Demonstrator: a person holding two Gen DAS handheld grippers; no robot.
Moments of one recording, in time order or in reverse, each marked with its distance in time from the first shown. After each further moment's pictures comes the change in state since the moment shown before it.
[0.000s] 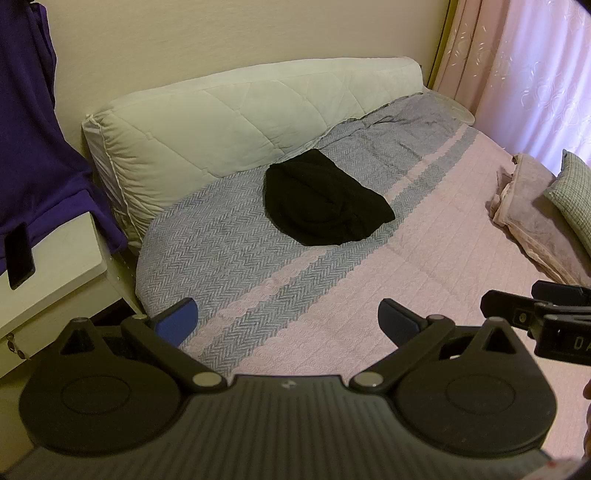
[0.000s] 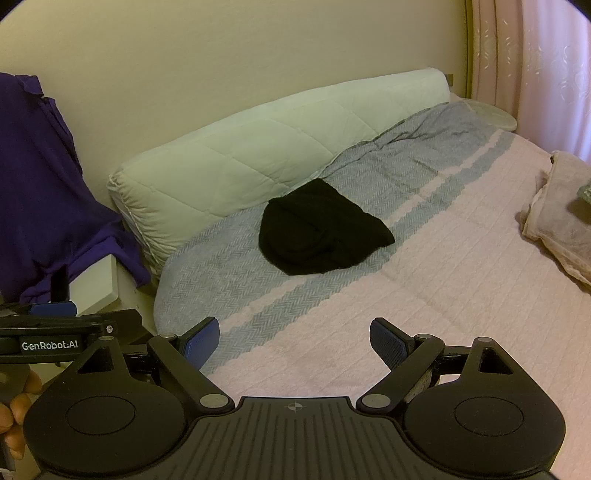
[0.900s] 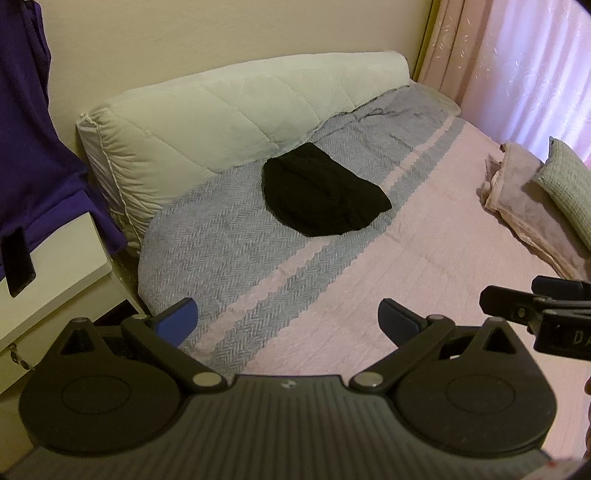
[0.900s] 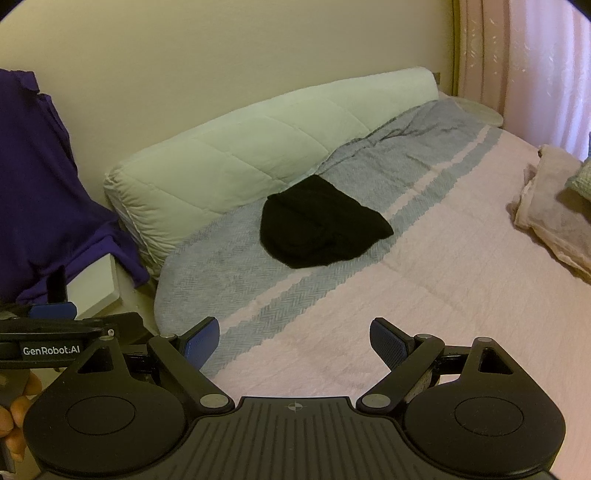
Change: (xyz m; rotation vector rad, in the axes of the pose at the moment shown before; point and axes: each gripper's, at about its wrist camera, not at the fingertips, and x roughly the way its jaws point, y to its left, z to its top) left arm -0.005 0.037 -0.008 0.050 0.018 -0.056; right arm -0.001 0.035 -0.013 0.034 0.002 -0.046
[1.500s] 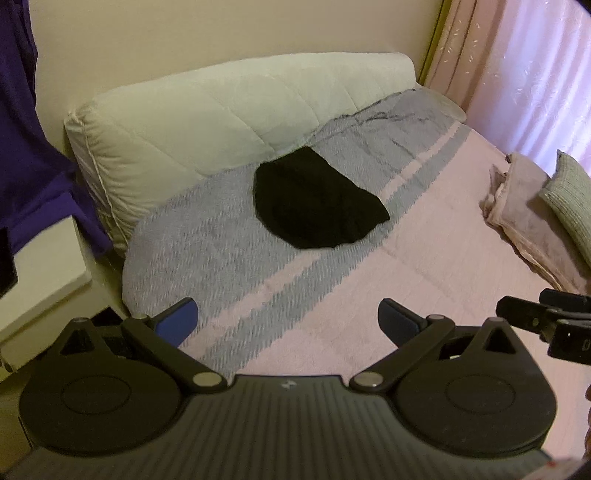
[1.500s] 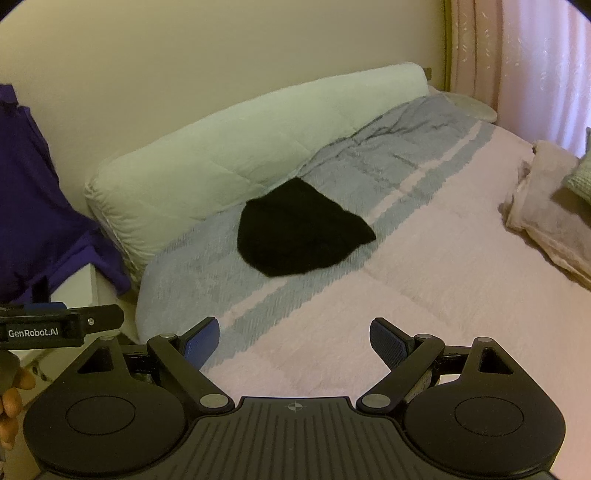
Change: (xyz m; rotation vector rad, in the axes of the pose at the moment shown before) left arm 0.034 -0.023 0.037 -0.021 0.008 -0.016; right arm 0.021 -0.053 0.026 0.008 0.002 -0.002
